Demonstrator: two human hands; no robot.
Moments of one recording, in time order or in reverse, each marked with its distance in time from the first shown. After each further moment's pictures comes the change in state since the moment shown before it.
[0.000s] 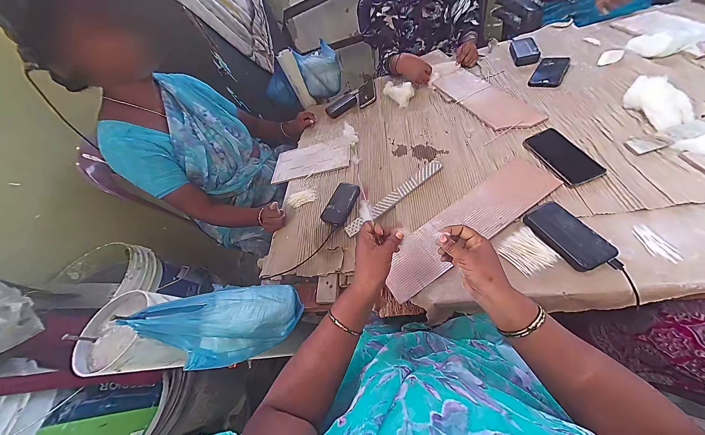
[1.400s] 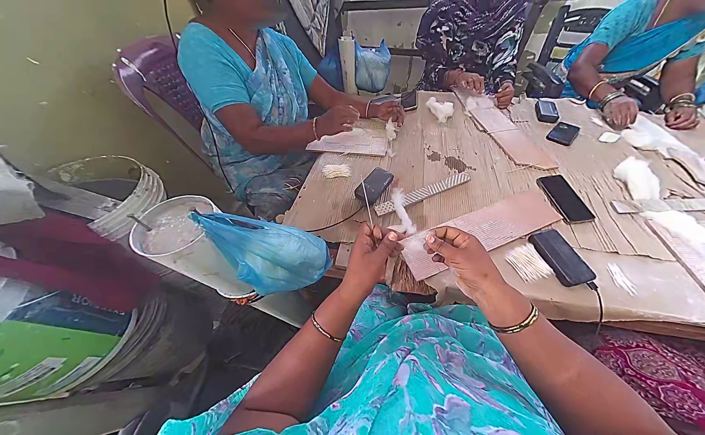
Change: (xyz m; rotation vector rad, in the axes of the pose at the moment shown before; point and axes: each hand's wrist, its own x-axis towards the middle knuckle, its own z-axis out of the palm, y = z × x) left_hand -0.083 0.019 -0.089 -0.265 -0.043 0.135; right_hand -0.064 -0.022 0.078 -0.289 -0.274 0.001
